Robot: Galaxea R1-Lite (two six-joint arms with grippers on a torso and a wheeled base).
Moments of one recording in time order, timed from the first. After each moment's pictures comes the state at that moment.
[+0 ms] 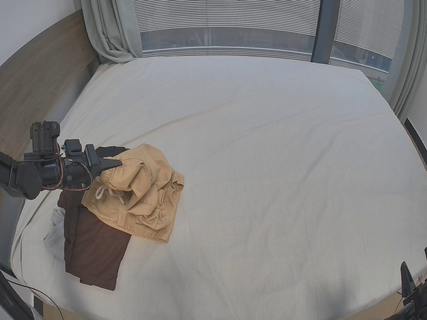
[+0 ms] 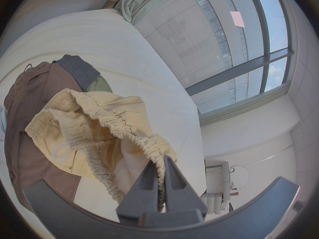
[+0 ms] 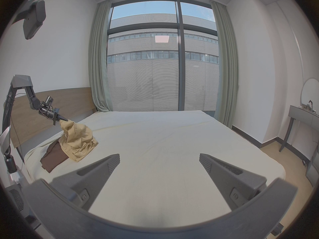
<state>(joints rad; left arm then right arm) 0.05 1.84 -0.93 -0.42 -0.73 -0.62 -0.01 0.02 -0.02 -0.01 -0.02 0.01</state>
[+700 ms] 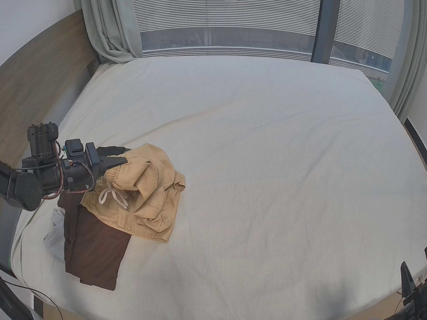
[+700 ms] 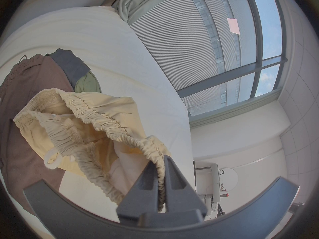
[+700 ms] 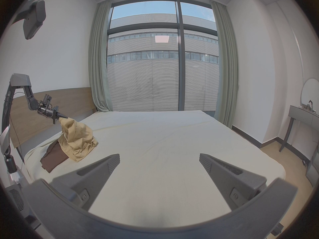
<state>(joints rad) 0.01 1.79 -0.83 -0.59 -0.75 -0.75 -0.01 0.02 -0.02 -0.01 -0.02 0.01</state>
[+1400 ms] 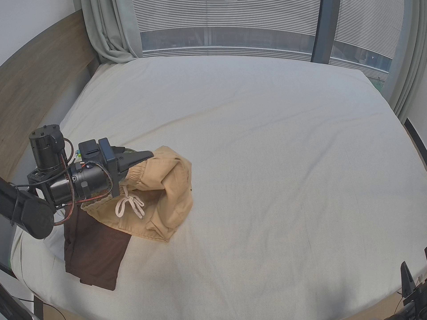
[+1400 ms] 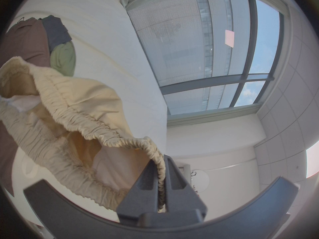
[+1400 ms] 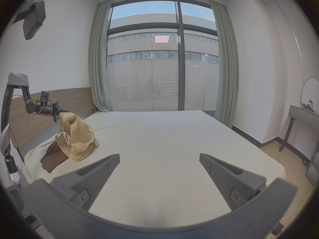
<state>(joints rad) -0.19 1.75 -0.66 -0.98 -0.70 -1.12 -0.01 0.02 -0.02 -0.01 -0.02 0.01</state>
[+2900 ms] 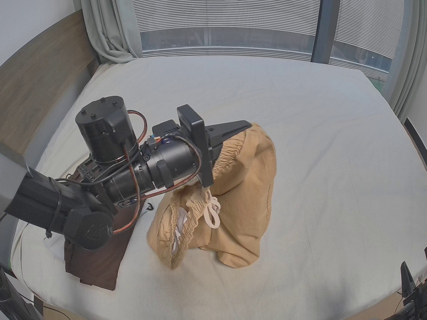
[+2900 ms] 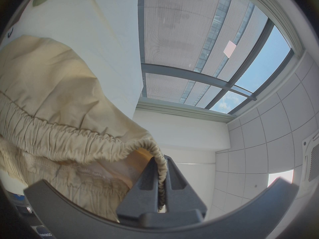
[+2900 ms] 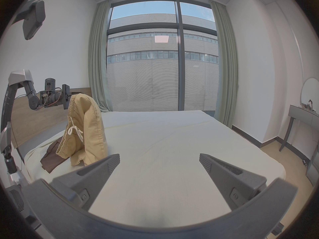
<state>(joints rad) -0.64 1.86 -0.92 -1.10 -0.47 -1.55 -0.01 0.02 -0.02 -0.01 -0.02 0.01</state>
